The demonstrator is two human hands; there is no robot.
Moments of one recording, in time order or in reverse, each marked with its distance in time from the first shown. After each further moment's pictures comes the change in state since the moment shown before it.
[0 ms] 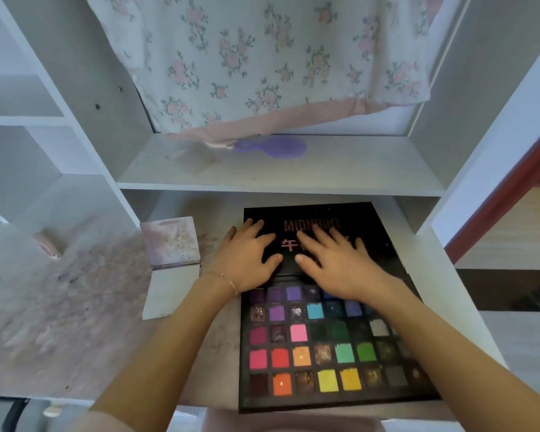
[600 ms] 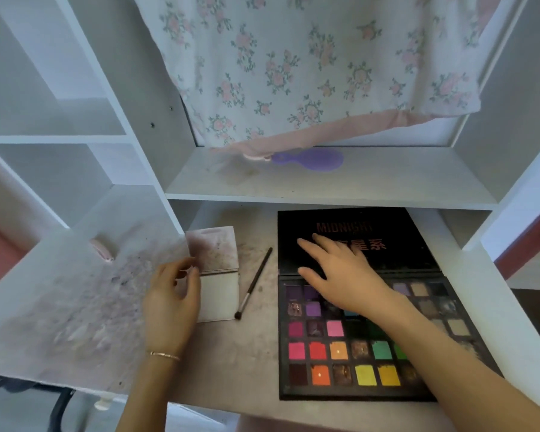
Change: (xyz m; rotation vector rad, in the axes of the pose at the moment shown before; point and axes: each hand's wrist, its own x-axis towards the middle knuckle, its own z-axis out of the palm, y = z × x) left_hand -0.101 -0.080 -0.009 -0.456 0.780 -0.451; right_hand 0.010 -0.047 0.000 0.055 0.158 -0.175
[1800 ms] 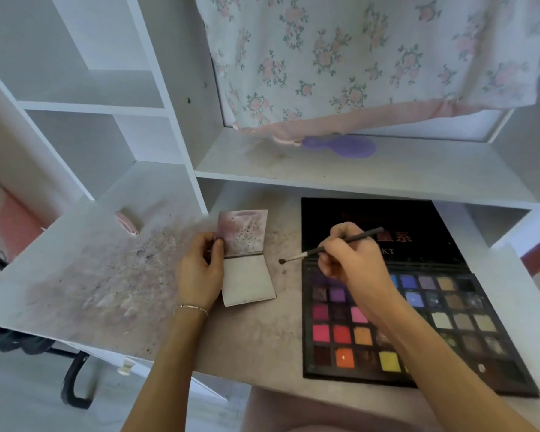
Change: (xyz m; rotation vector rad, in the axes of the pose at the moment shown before) left_hand 0.013 -0.012 0.010 -0.200 -0.046 -0.081; right_hand -0.016 -0.053 -0.006 1.436 0.228 0.126
